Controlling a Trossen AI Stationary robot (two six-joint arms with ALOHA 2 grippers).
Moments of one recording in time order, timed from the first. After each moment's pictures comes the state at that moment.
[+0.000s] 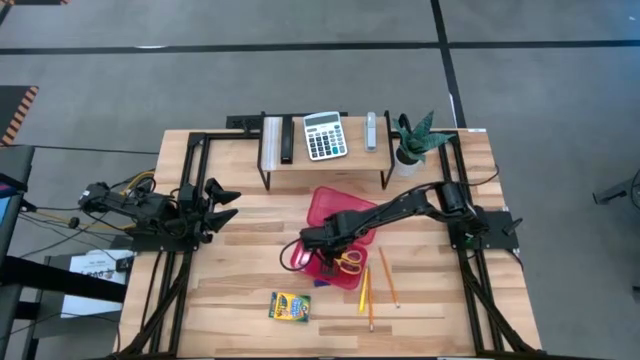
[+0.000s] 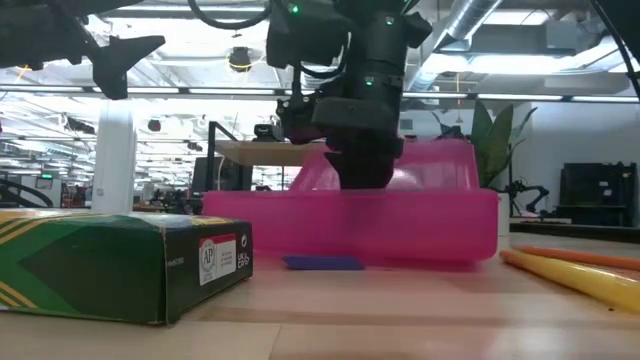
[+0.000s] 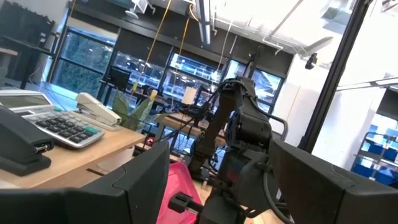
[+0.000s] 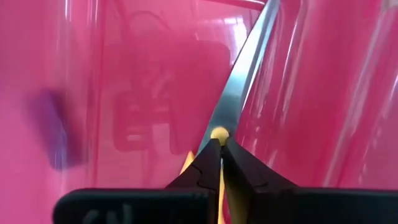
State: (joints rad) left arm -0.30 0.04 0.03 0.34 -0.43 -0.24; right arm 0.15 2.16 1.63 -0.85 0.00 0.37
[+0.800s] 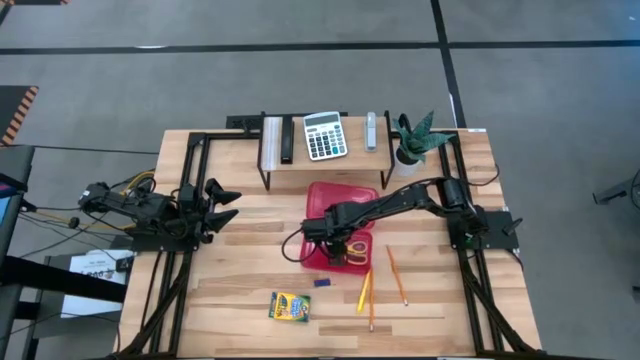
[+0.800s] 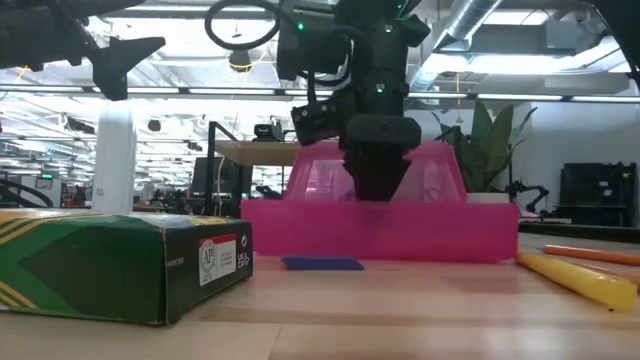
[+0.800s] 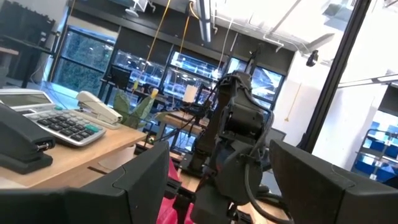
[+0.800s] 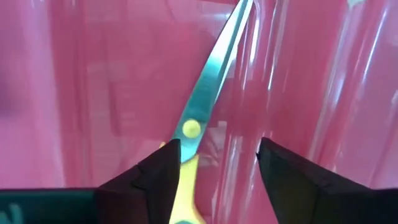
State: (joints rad) left arm -0.30 0.04 0.03 0.33 -0.43 -0.24; right arm 0.10 2.15 1.64 -0.95 0.06 0.15
